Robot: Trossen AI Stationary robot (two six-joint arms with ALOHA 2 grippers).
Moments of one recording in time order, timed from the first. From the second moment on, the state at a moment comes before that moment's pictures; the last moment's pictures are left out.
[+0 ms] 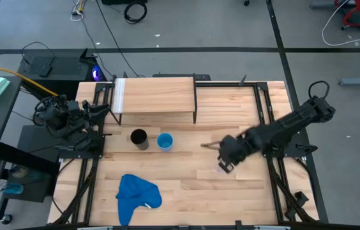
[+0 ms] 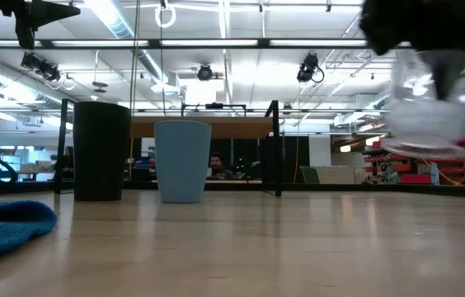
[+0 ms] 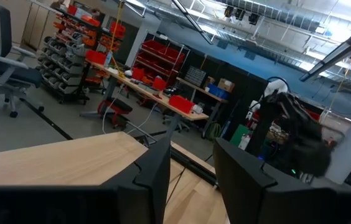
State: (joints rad) left arm -0.87 0.01 0.35 0.26 -1.37 0.11; right arm 0.33 1.38 1.08 -1.09 -0.04 1.19
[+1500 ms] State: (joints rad) left arm -0.87 0.01 0.35 0.26 -1.37 0.09; right arm -0.02 2.14 1.90 -1.24 0.03 0.15
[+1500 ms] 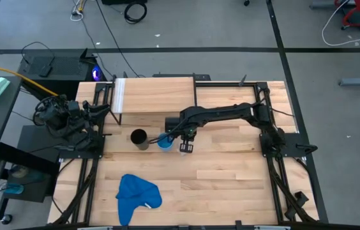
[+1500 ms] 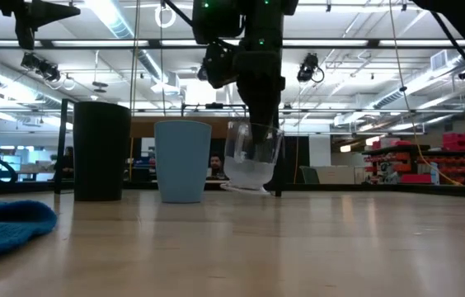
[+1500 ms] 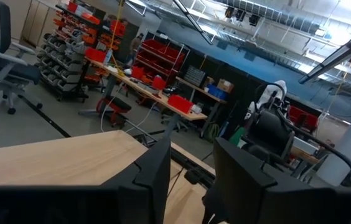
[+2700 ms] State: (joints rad) left arm -0.87 0.01 0.35 0.26 -1.37 0.06; right arm 0.12 2.34 2.34 -1.15 -0.08 0.17
